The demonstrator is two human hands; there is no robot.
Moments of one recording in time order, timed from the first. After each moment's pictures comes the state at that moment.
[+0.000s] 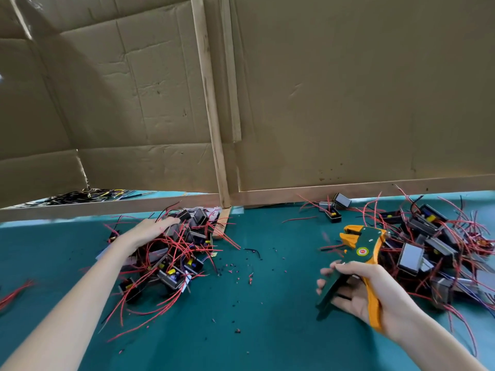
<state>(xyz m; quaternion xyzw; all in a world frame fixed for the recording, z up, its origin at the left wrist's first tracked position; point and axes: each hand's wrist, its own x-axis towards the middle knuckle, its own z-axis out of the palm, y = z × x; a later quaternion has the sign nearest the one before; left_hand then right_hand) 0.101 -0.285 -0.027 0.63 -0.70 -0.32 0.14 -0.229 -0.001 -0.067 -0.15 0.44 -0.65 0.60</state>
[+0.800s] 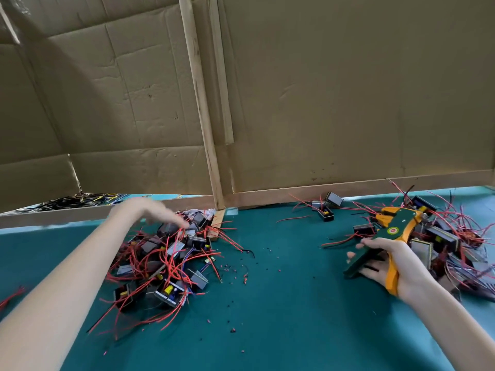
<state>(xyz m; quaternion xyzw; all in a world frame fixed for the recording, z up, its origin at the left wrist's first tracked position) 0.052 -0.257 0.057 0.62 -0.74 -0.19 -0.19 -0.293 -0.006 -0.062 -0.10 0.51 -0.72 0.46</state>
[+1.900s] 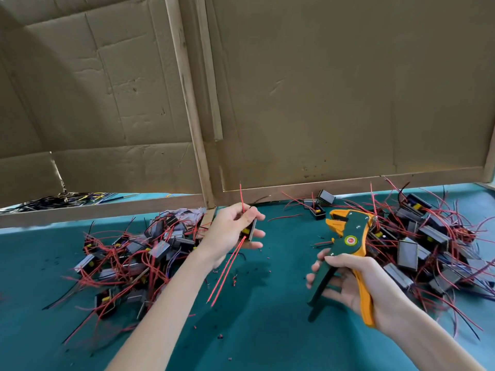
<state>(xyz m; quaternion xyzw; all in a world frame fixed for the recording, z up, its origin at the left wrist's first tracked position) -0.060 -0.148 -0.008 0.32 -0.67 -0.58 0.34 -0.240 0.007 -0.060 -0.22 0.42 -0.66 0.58</state>
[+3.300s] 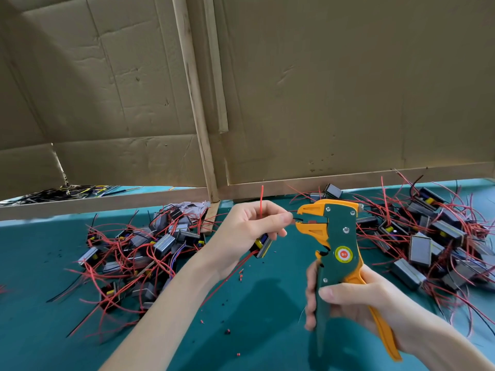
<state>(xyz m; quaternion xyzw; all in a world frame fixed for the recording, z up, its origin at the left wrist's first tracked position) -0.048 -0.104 0.015 0.21 -0.73 -0.57 0.30 -0.213 0.022 -0.041 -0.46 0.38 -0.53 0.61</state>
